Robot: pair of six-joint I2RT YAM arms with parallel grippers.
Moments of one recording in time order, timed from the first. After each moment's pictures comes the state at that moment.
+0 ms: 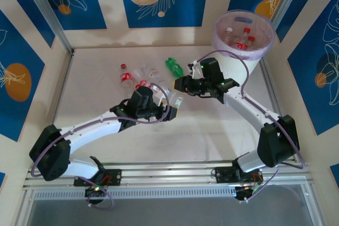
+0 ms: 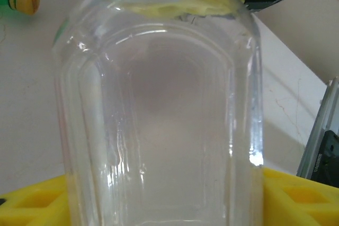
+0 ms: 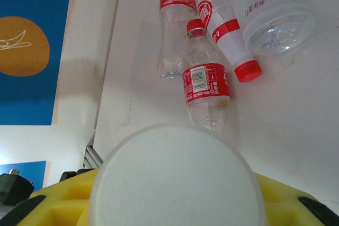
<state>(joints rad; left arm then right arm) -0.80 1.35 0.84 -0.02 0.26 -0.32 0.45 1.46 1.12 -0.35 -0.59 0.67</state>
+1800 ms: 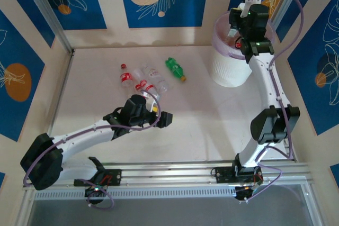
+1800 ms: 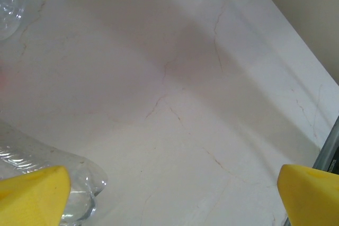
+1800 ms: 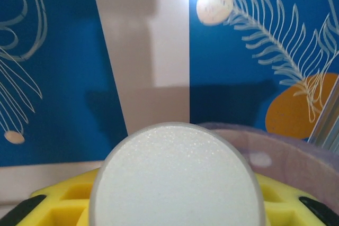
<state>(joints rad) -0.79 1.23 0.68 -0.02 0.18 -0.44 0.05 1.71 1.83 -0.27 0.09 0.06</state>
